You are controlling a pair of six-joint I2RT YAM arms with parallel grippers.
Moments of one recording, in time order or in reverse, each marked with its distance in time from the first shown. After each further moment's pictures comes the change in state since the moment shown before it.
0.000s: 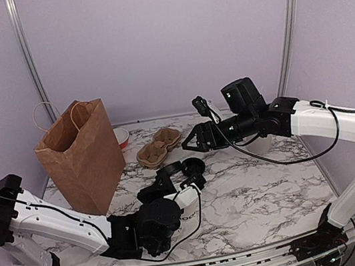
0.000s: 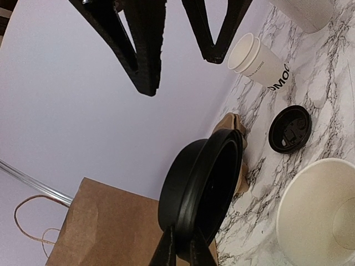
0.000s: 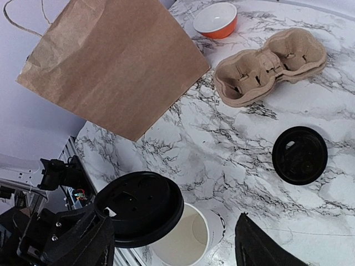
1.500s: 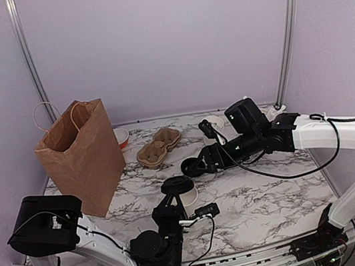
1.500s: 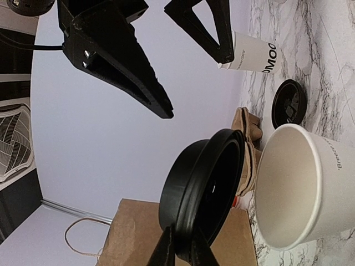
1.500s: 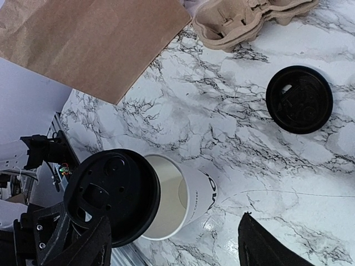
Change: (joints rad) left arm -0.092 0.325 -0.086 1.007 -0.068 0.936; right arm 0.013 -0.045 -0.182 0.009 -0.013 0.013
